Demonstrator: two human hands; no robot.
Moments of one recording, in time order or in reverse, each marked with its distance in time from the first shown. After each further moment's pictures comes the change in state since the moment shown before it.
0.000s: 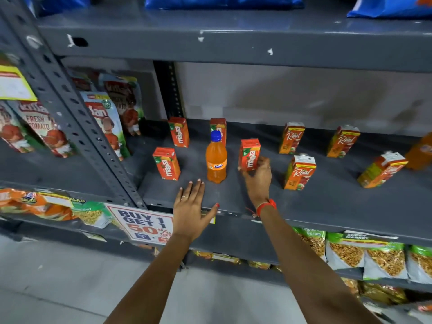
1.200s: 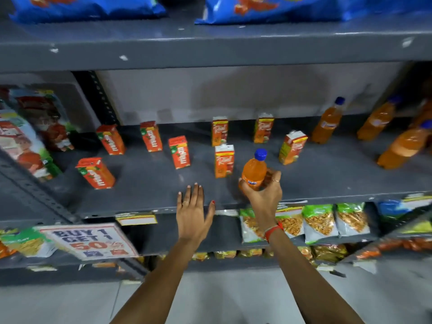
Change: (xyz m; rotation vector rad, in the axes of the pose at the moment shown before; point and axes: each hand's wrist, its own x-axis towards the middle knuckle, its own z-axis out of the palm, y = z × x) left_hand -0.016 0.169 0.031 -0.029 0.003 0.100; right_hand -0.051 0.034 -0.194 0.069 0.310 -0.010
